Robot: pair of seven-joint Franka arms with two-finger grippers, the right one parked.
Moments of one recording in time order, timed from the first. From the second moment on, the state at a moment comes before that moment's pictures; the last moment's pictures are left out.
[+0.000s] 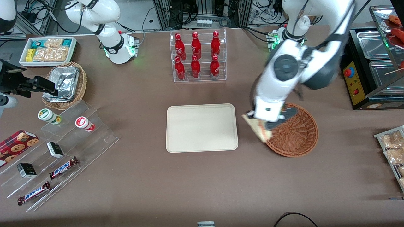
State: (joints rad) arm -0.26 0.32 -0.35 -1.65 0.09 1.93 -1.08
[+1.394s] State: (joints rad) arm -0.61 0.81 -0.35 -1.38 0.27 2.07 -0.98
